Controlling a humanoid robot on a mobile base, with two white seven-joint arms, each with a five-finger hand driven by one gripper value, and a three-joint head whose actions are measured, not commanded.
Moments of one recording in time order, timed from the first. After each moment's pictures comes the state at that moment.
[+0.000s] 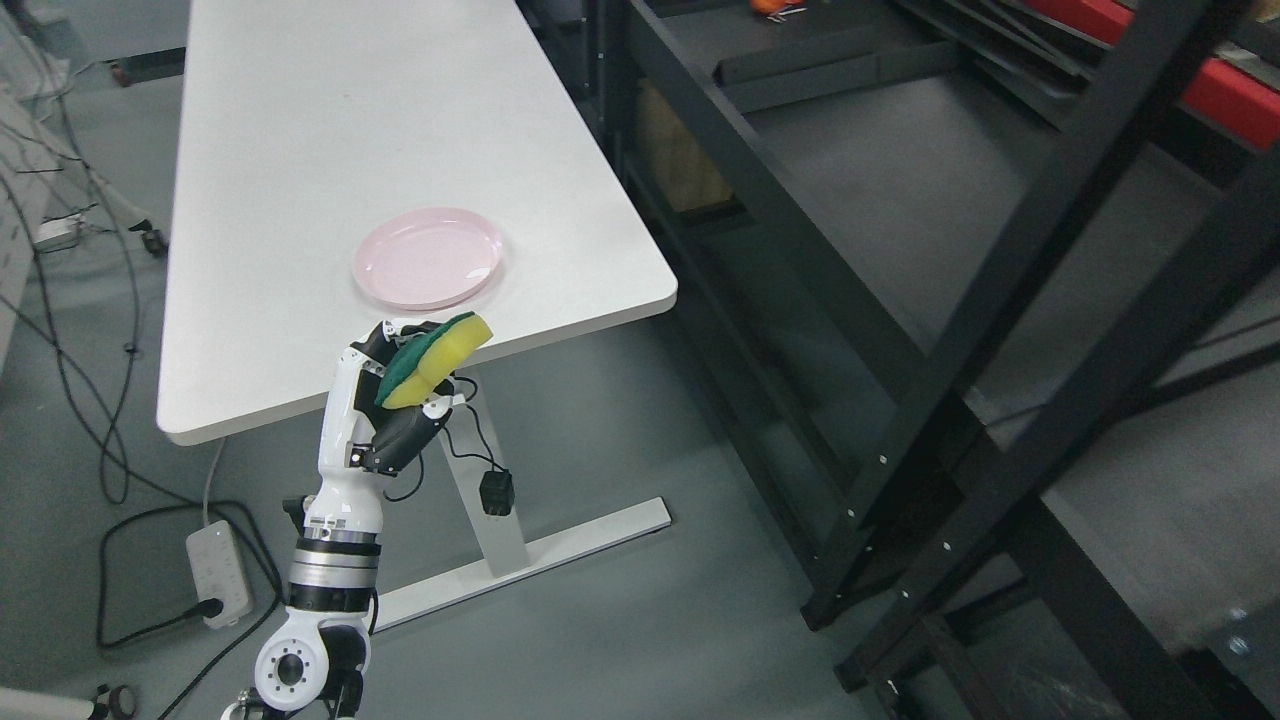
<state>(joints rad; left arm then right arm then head) -0.14 0.00 -0.02 -1.59 0.17 -0.38 -0.12 -0.07 0.00 -0.21 0.00 -0.11 0.08 -0.07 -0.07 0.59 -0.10</state>
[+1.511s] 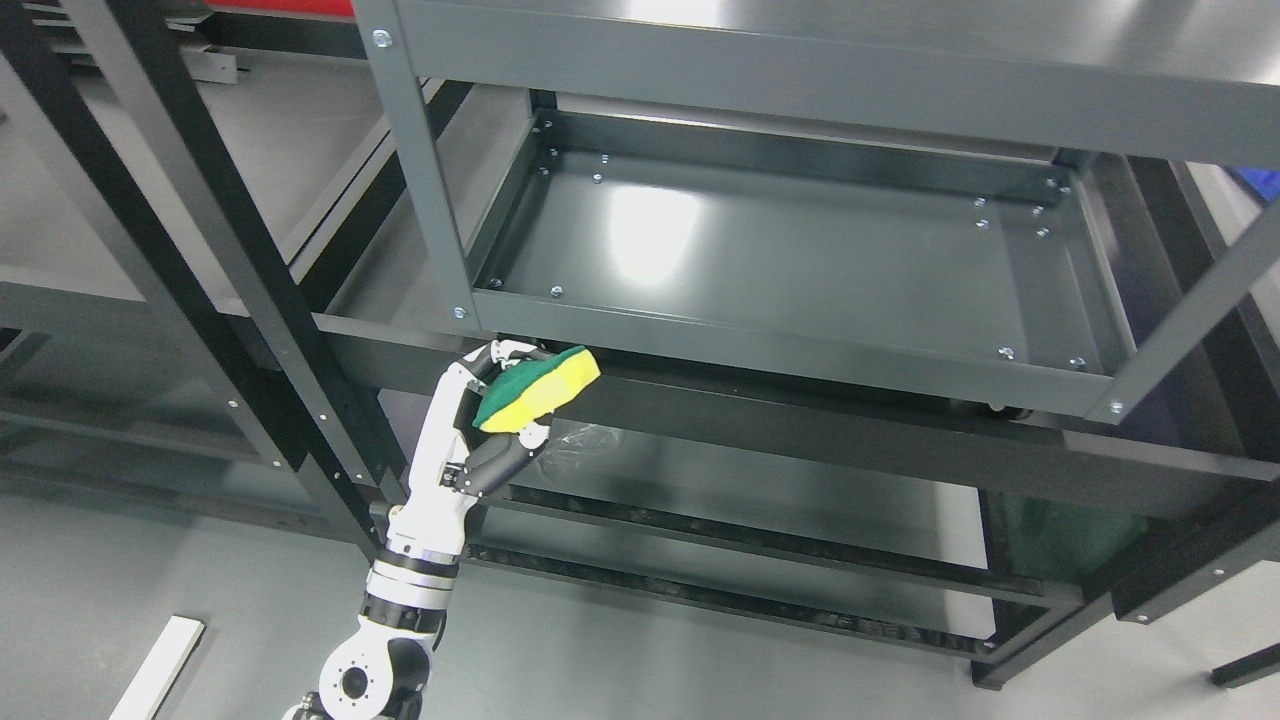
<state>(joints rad) -0.13 0.00 -0.20 -1.63 0.17 -0.38 -0.13 -0.07 0.00 -0.21 0.00 -0.11 0.08 -0.07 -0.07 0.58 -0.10</state>
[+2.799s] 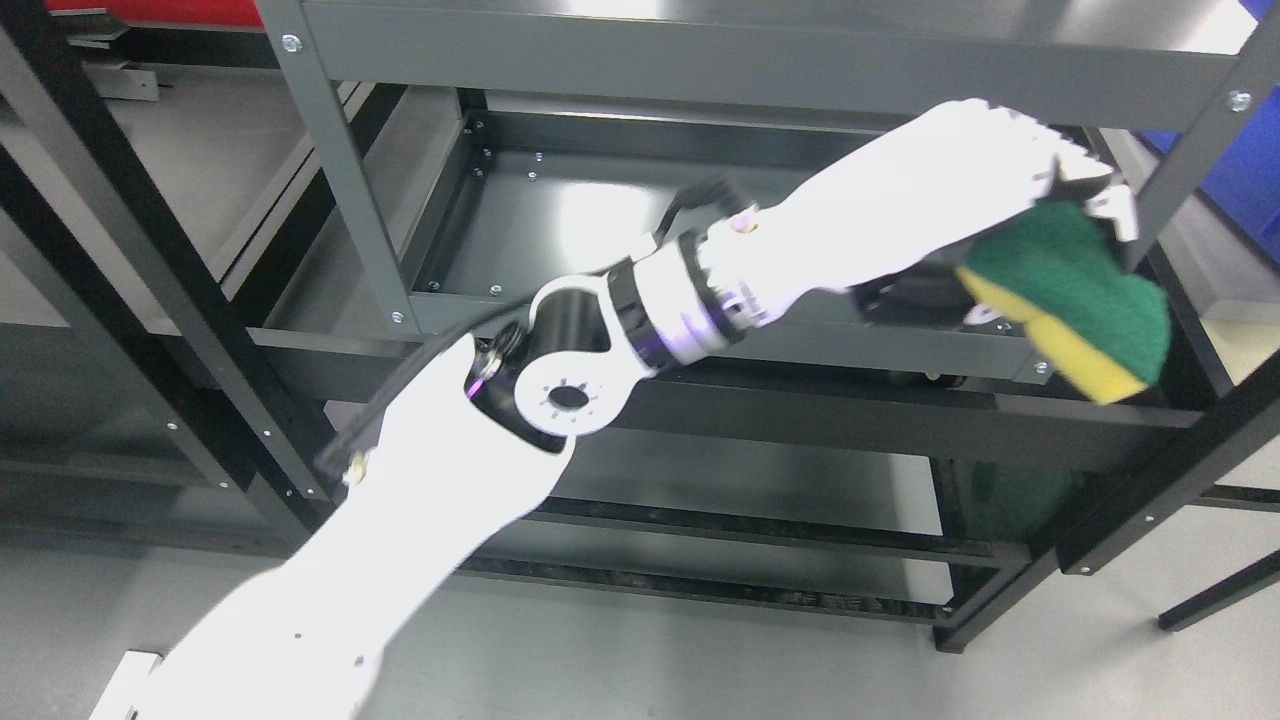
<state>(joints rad) -1.09 0.00 -0.71 -1.59 -0.39 -0.36 -0.26 -0.07 0.00 -0.21 0.00 -0.11 0.08 -0.07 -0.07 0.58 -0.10</state>
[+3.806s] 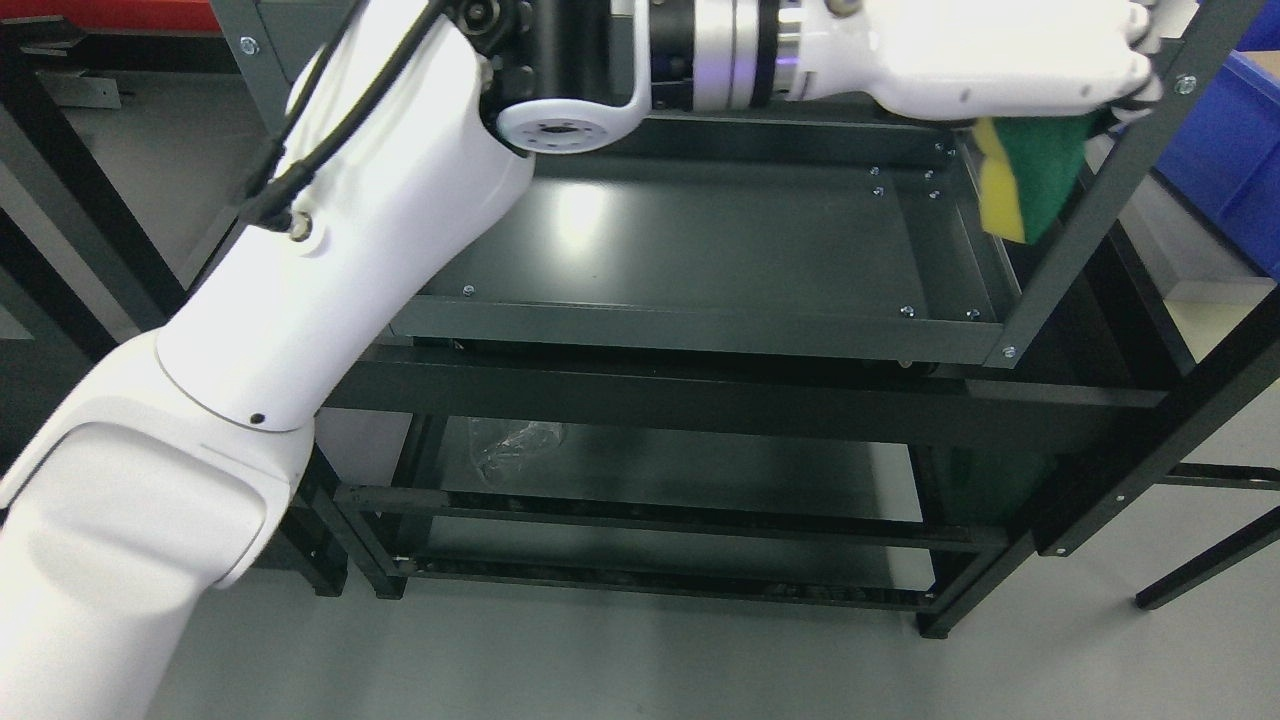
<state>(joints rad) -1.46 0.09 -0.71 -1.31 -0.87 -0.77 -0.23 -0.07 0.00 -0.21 0.00 -0.11 0.08 -0.07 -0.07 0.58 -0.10</state>
